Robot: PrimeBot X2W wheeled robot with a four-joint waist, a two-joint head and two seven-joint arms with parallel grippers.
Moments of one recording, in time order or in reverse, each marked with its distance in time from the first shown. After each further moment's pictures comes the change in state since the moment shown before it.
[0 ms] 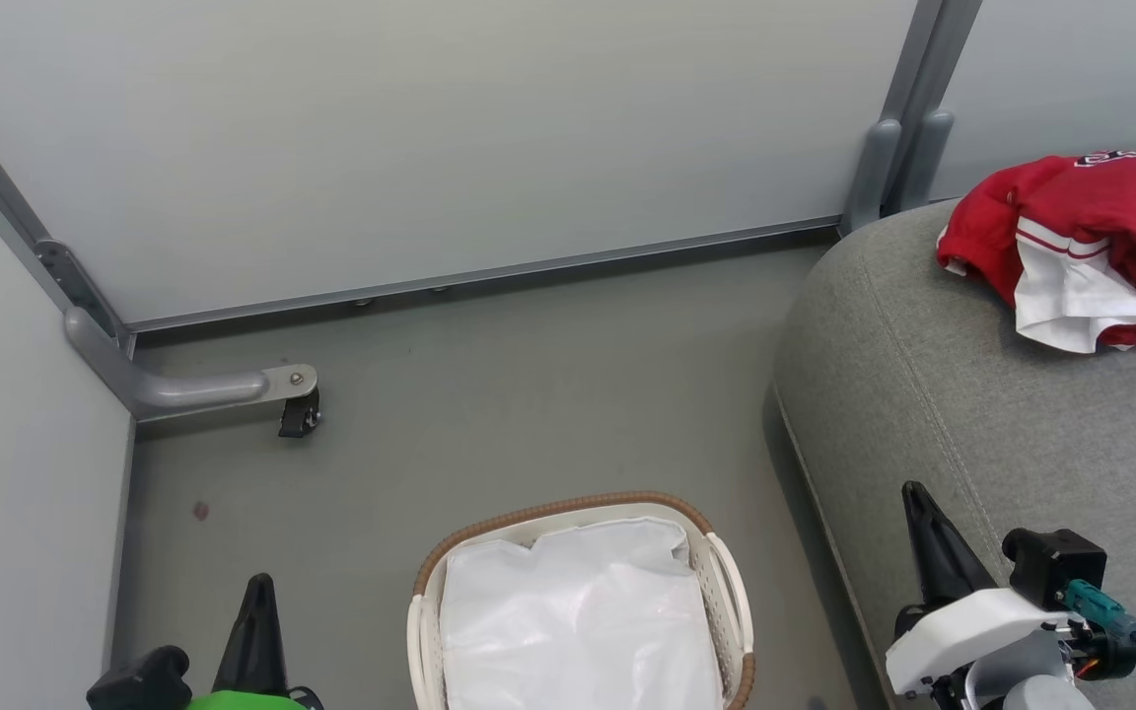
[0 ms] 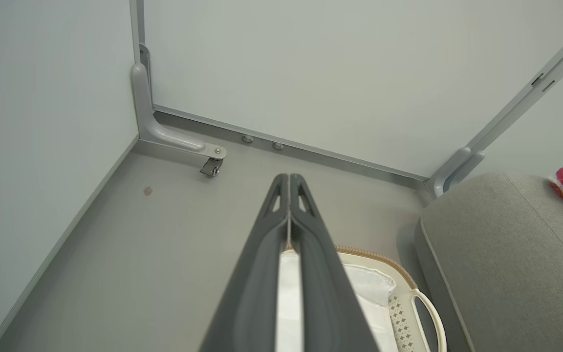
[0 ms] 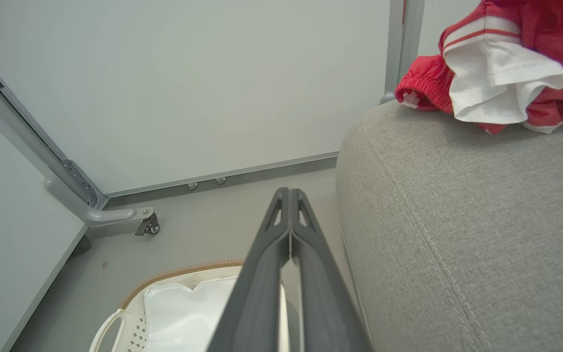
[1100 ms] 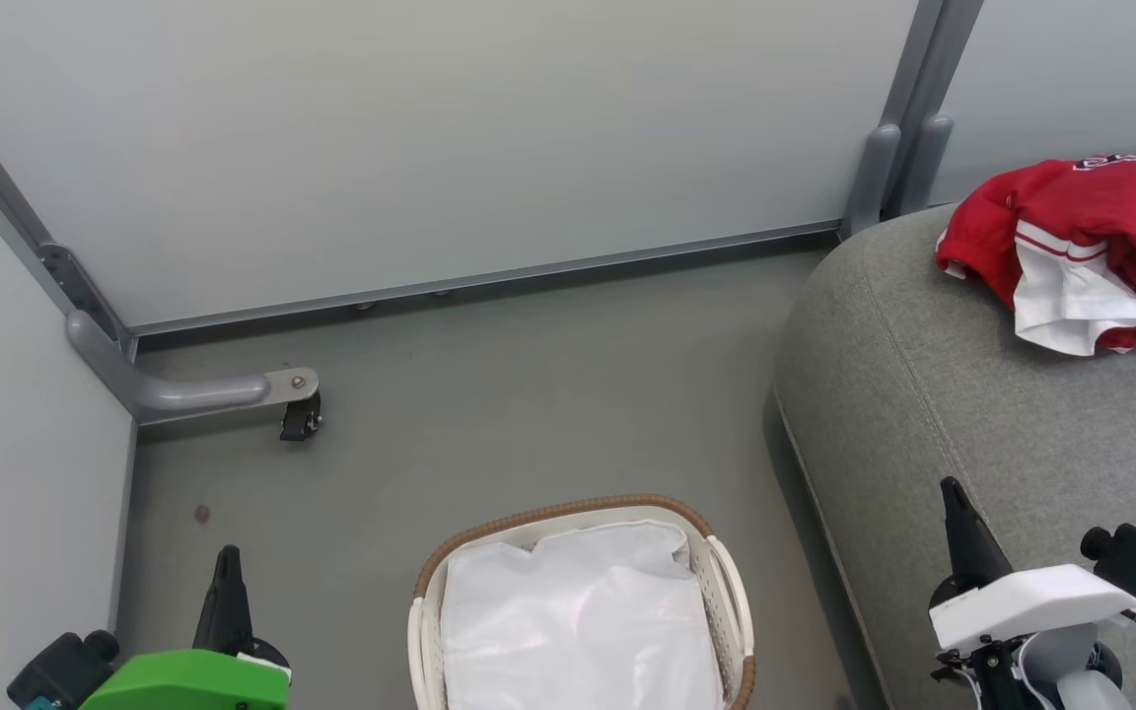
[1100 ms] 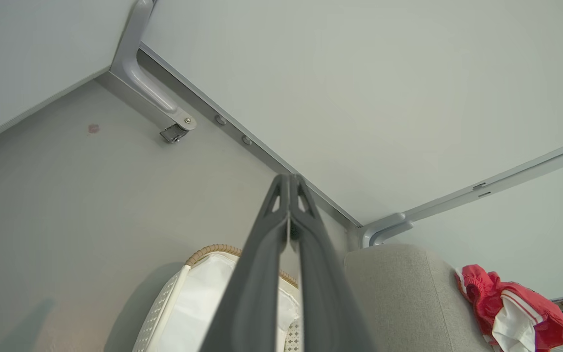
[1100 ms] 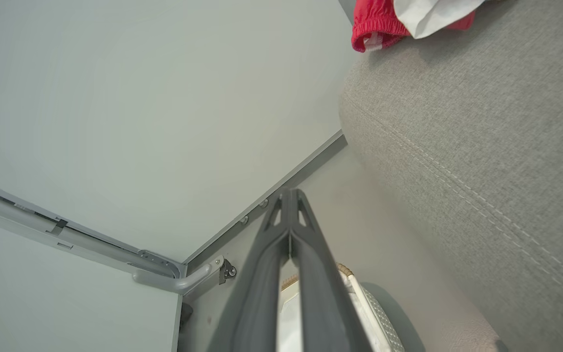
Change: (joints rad) left arm -0.050 0.000 0.054 -0.036 -0.464 0.000 0.139; right arm -0.004 -0.002 -0.047 -0.034 0.545 0.000 0.140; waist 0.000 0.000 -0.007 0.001
